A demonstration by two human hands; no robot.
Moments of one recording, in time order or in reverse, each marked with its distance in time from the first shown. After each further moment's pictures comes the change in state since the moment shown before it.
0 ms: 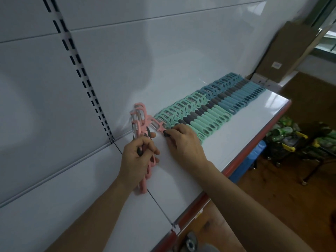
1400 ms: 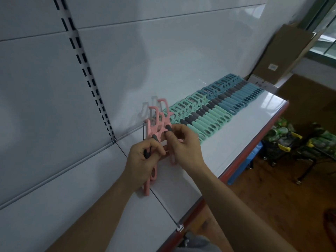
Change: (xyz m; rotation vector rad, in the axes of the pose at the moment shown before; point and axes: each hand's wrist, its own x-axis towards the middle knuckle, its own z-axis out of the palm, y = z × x) left_hand -0.001 0.006 0.001 -0.140 -0.212 0.100; right_hand -0.005 -0.040 -0.012 0.851 0.007 0.546
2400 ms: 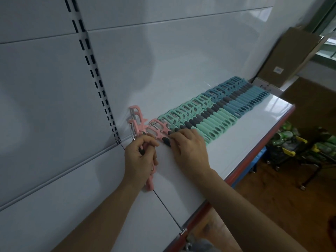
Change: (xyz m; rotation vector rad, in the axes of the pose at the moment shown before) left_hand 0.004 0.000 -0.001 0.087 0.374 -0.106; right_hand 0.014 0.029 -0.008 -0.896 0.061 -0.539
